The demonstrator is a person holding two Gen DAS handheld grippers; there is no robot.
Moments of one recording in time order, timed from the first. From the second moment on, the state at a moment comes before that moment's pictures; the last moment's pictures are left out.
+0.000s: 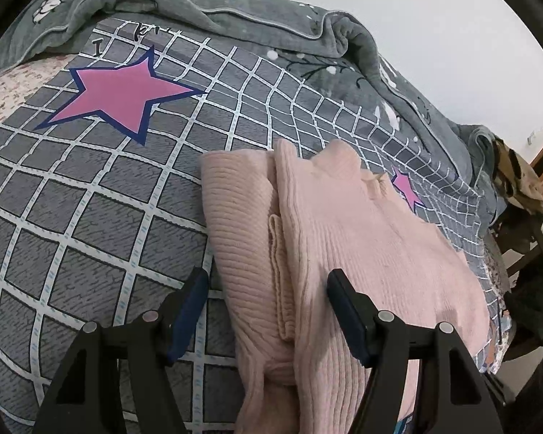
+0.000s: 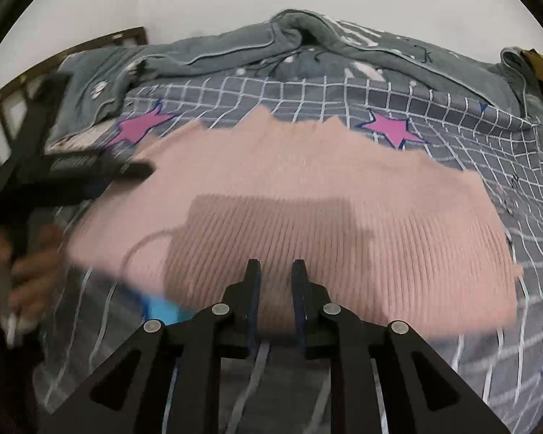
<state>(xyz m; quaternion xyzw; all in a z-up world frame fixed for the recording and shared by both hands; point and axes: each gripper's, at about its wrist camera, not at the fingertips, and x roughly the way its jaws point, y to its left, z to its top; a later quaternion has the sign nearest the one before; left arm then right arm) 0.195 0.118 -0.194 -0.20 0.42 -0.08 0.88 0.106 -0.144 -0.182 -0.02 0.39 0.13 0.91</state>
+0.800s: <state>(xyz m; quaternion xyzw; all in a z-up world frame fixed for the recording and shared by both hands) 0.191 0.099 -0.183 -0.18 0.43 -0.03 0.89 0.144 -0.143 -0.188 0.00 0.38 0.14 0.91</state>
